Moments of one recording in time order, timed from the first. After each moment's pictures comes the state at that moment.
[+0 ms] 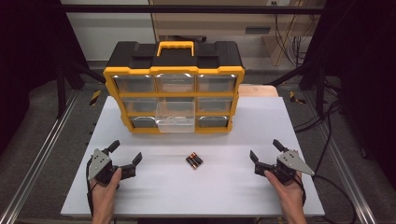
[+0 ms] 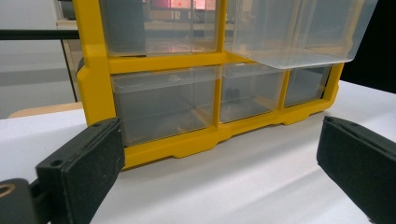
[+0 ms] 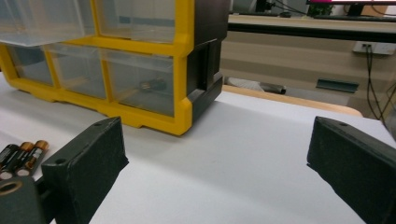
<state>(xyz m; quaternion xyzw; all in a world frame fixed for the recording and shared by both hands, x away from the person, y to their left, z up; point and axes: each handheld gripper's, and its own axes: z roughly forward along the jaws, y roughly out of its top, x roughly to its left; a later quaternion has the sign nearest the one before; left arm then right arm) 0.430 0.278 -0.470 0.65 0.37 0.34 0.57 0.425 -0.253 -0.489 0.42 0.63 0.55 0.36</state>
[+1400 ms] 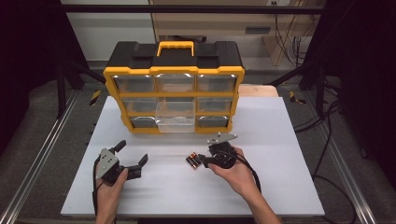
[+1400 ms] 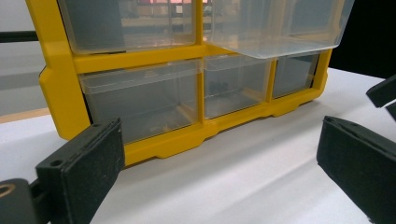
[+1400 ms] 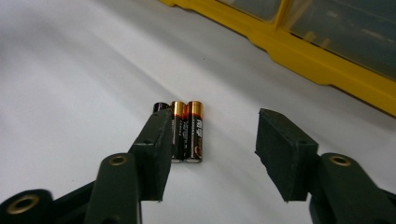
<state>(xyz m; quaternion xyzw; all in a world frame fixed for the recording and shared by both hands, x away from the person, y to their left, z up) 0.433 0.264 -0.473 0.68 0.34 0.33 0.56 0.472 -0.093 -0.453 0.39 0.82 0.39 0.14</state>
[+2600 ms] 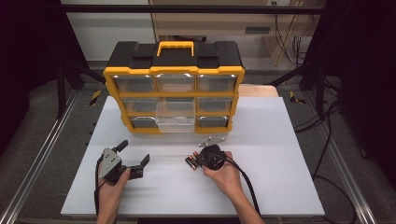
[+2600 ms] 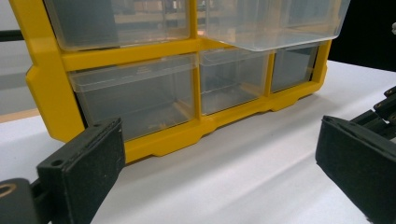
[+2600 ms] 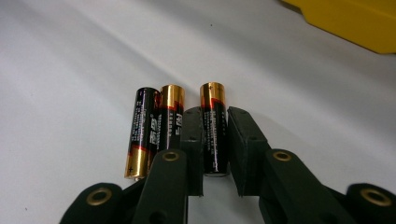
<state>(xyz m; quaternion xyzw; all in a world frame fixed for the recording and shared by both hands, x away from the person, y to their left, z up) 0.436 0.259 -0.475 0.69 0.34 0.33 0.55 0.485 -0.069 -0.494 0.41 0.83 0.37 0.13</state>
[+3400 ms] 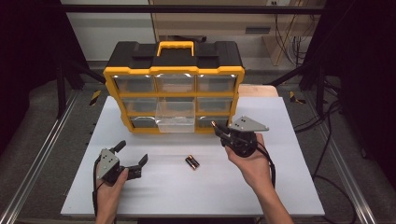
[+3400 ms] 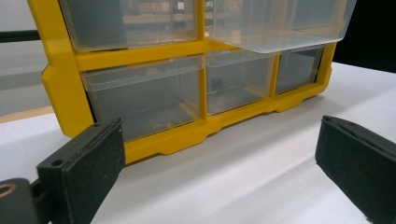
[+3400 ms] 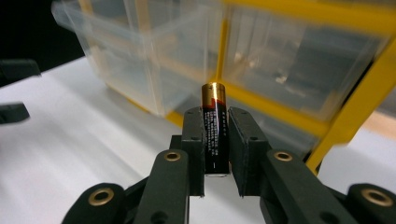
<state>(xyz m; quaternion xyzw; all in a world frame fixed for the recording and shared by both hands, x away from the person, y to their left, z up) 0.433 0.264 -0.473 0.68 0.35 0.34 0.55 0.459 -0.136 -0.367 0.37 0.74 0.50 0.25</state>
